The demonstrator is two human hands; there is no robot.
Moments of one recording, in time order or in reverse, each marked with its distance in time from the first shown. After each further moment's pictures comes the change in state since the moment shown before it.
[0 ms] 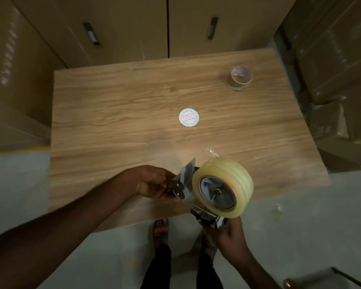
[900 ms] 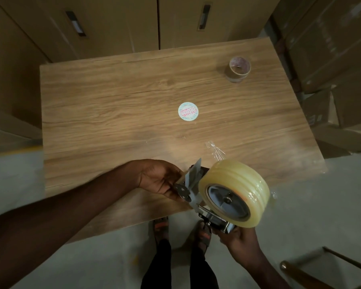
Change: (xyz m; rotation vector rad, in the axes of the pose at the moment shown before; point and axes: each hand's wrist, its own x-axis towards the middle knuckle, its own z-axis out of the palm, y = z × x) left_hand 0.003 0.016 -0.012 0.058 -0.445 -0.080; right_hand -0.026 -0.038 0.009 0.052 0.010 0.075
